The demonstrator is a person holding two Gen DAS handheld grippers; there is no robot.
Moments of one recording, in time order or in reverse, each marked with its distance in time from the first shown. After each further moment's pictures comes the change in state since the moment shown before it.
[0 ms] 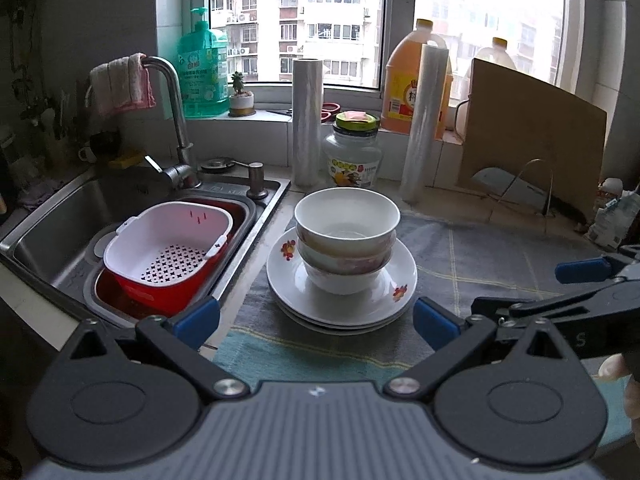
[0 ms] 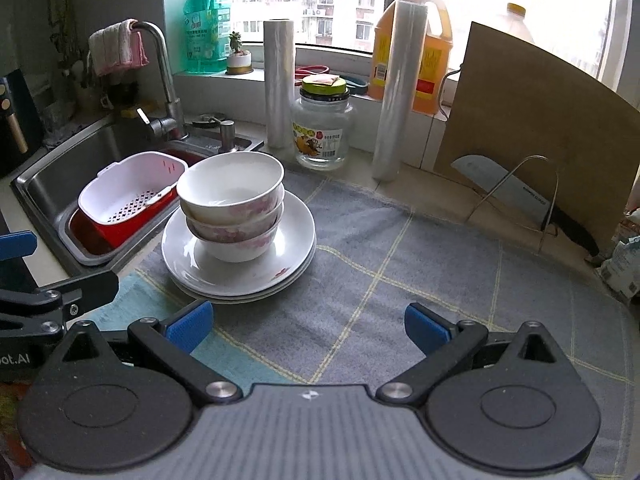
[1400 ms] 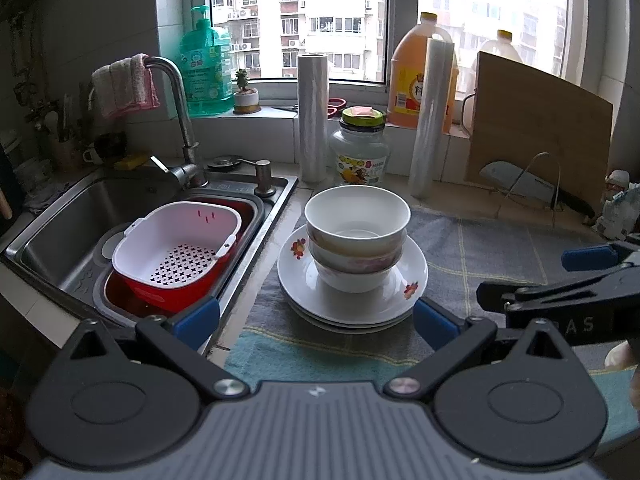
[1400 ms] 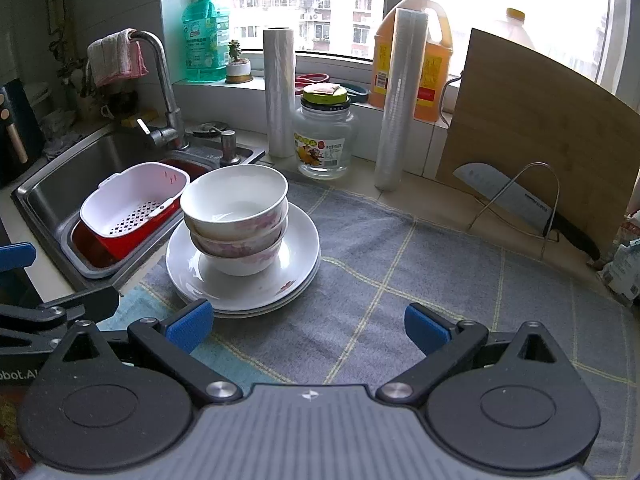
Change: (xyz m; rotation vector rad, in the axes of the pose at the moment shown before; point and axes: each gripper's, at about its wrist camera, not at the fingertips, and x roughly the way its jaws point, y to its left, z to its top) left arm 0.002 0.003 0.007 0.022 0.025 0.020; right arm 0.001 0.003 0.009 0.014 -0.012 0.002
